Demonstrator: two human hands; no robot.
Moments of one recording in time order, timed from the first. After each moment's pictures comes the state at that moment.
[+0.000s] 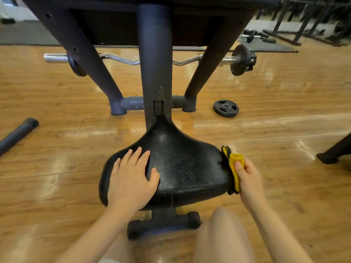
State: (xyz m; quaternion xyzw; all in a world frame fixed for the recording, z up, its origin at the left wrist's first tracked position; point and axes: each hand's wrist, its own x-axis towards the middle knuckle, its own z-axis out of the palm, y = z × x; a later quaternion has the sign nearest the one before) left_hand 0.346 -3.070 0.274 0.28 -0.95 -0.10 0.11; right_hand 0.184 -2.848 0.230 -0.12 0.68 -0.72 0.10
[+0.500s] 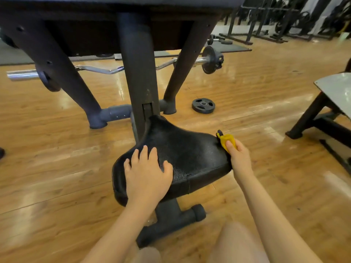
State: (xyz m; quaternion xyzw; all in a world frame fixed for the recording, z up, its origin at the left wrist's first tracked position) left_hand 0.353 -3.077 0.276 0.25 -0.95 -0.15 0.09; right_hand 0.207 -2.887 0.236 -0.02 0.72 -0.69 -0.01
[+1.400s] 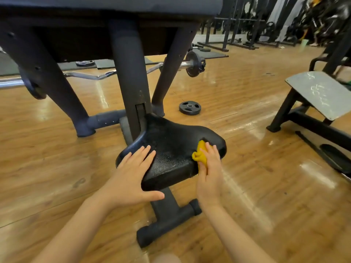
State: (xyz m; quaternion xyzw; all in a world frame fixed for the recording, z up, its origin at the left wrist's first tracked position) left_hand 0.394 -3.152 0.261 -0.10 -0.99 -0.13 0.01; right_hand 0.333 -2.952 0.208 -0.13 0.78 -0.55 -0.29
